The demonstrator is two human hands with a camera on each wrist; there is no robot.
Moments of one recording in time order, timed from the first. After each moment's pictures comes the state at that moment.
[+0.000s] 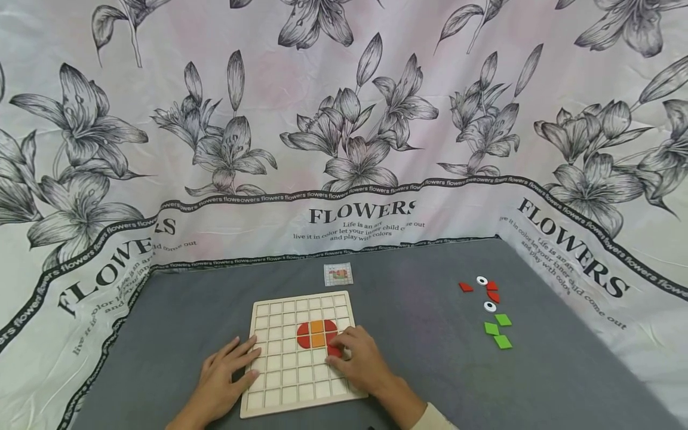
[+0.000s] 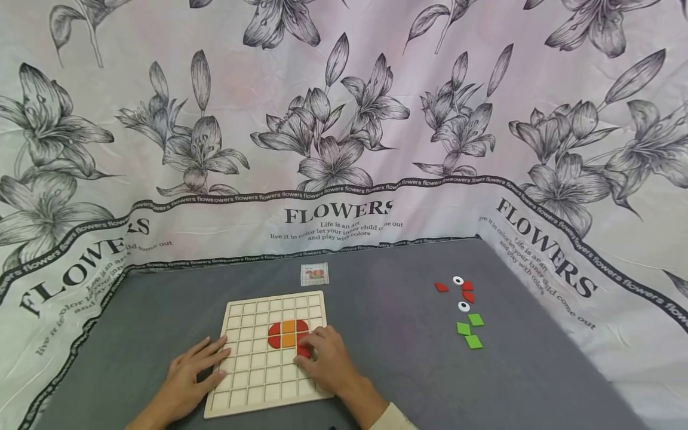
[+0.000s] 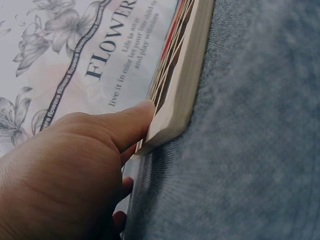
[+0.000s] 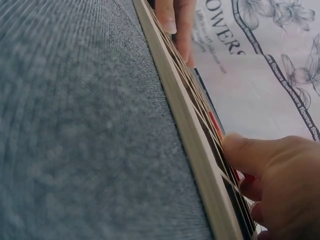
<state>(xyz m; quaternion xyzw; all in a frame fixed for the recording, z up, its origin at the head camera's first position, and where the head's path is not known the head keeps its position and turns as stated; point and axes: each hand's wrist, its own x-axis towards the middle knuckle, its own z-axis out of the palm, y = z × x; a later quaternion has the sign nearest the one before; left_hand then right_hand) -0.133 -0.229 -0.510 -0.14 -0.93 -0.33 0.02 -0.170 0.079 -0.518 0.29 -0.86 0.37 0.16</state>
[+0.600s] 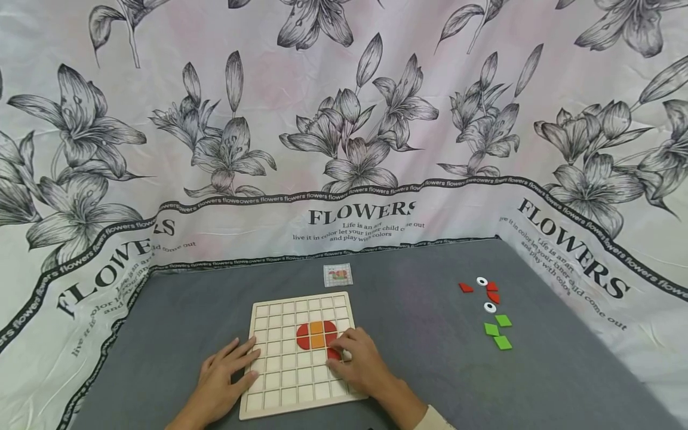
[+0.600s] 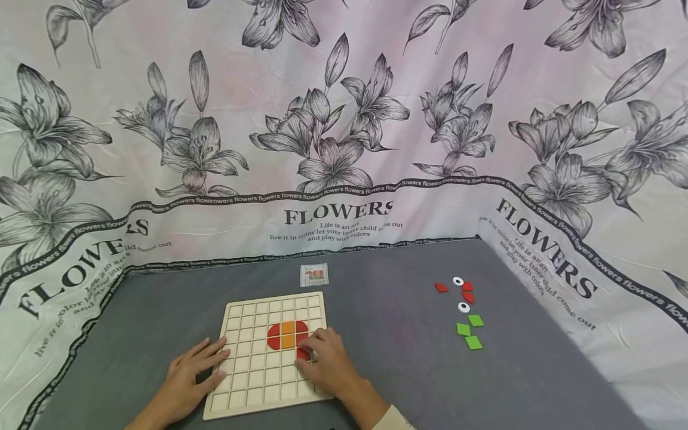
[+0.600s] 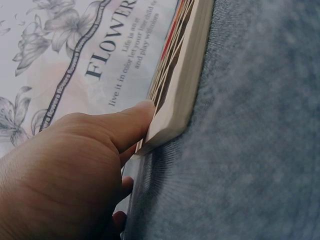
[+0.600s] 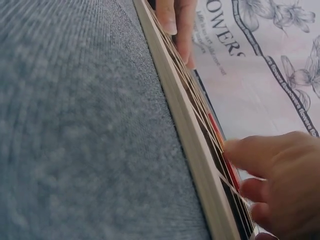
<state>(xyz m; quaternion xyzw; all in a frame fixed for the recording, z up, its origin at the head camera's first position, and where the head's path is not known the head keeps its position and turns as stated) -0.133 -0.229 -0.506 -0.13 -0.93 -0.33 0.01 -0.170 0.081 -0.518 0.31 -0.85 0.37 0.19</state>
